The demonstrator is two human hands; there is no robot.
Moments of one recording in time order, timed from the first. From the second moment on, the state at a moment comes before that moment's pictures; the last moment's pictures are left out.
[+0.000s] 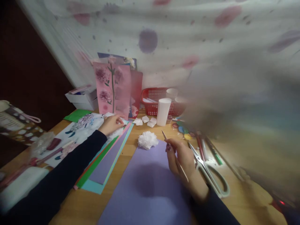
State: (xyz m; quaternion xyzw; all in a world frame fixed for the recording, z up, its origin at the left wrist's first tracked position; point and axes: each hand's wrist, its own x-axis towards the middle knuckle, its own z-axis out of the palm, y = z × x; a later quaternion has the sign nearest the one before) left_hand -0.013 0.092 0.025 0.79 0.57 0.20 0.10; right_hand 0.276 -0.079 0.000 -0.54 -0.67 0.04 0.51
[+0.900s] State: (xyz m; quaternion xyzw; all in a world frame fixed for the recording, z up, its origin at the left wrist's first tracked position) left_hand 0.009 0.049 0.075 0.68 0.39 0.30 0.55; right_hand 0.255 -0.076 0.026 -0.46 -0.54 0.34 0.62
